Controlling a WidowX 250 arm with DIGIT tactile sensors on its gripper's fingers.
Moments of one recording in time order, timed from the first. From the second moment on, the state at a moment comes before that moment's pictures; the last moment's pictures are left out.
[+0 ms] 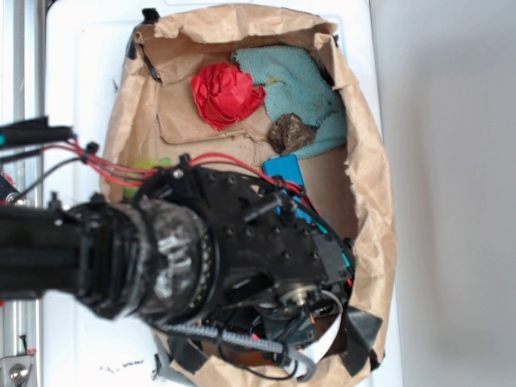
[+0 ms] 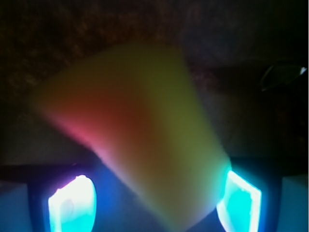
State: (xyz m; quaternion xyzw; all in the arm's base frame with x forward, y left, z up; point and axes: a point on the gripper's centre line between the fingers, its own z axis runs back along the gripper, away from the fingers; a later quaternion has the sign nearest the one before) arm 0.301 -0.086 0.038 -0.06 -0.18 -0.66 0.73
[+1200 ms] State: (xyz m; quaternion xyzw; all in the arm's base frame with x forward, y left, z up) arm 0.305 -0.068 0.034 -0.04 -0.14 -0.61 0.78
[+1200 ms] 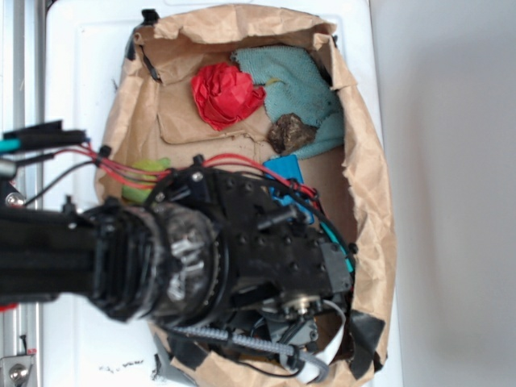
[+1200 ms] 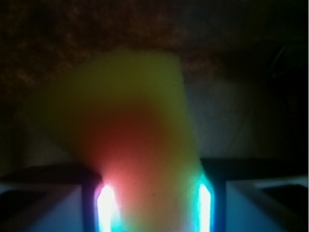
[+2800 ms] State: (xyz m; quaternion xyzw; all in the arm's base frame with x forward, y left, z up) arm 0.272 0.029 0.136 0.08 -0.03 -0.07 0.99
